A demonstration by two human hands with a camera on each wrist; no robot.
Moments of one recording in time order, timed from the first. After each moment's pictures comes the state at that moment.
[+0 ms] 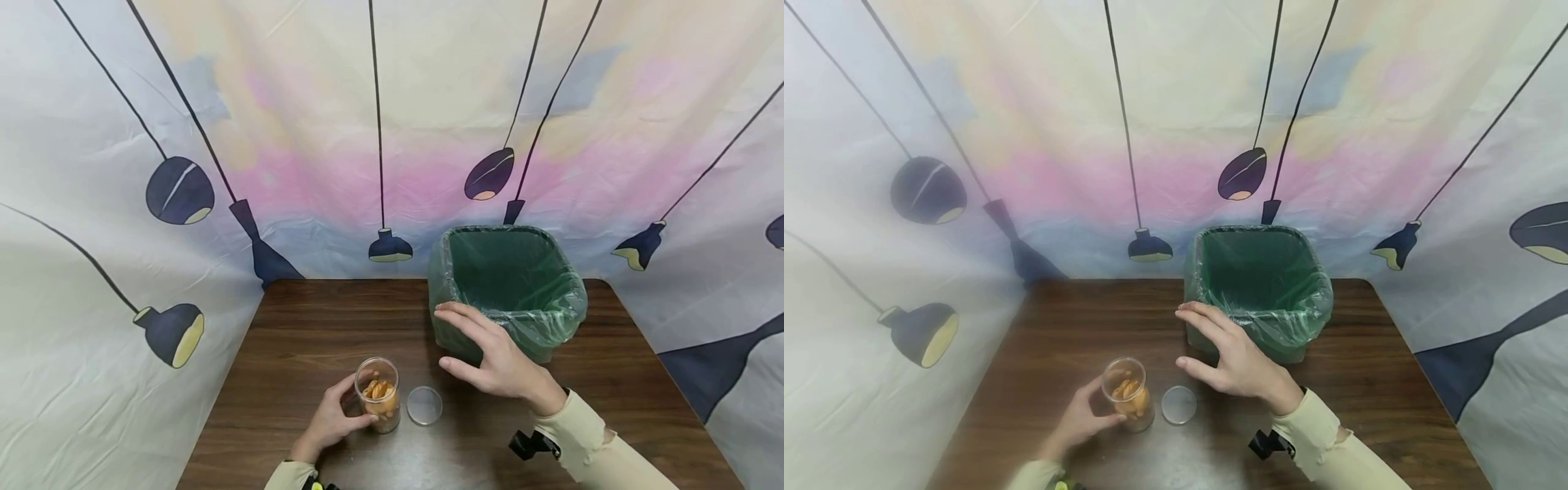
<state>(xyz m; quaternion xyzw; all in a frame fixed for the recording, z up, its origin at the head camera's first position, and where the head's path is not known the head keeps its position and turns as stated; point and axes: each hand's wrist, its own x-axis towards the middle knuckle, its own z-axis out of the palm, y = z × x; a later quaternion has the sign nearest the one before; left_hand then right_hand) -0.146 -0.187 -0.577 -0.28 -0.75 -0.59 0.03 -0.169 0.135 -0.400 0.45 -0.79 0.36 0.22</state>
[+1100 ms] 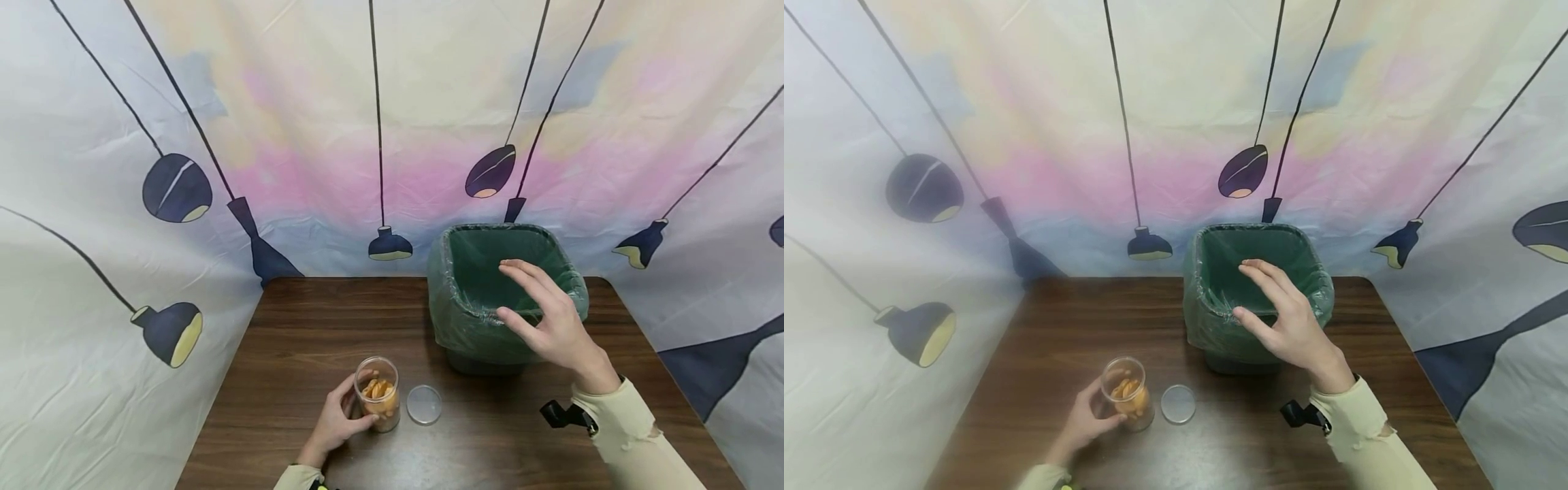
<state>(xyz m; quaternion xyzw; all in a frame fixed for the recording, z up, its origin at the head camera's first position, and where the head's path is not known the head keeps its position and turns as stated) -0.144 -0.181 -0.595 -0.28 -0.69 -0.67 0.05 -0.185 0.199 -0.366 0.35 -0.81 0.36 0.30</state>
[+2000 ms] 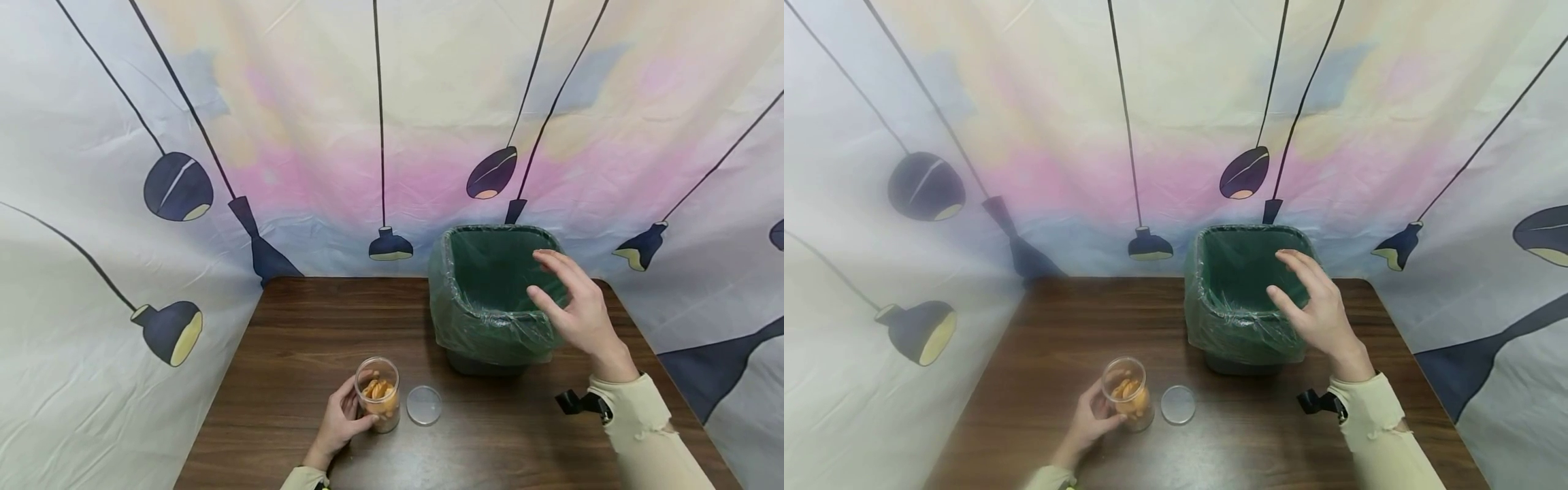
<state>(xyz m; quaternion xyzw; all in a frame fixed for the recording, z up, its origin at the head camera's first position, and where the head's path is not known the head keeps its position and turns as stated) -0.145 -0.172 -0.609 -0.31 -0.58 -0.76 0.05 -0.200 0.235 -0.370 0.27 -0.83 0.36 0.32</state>
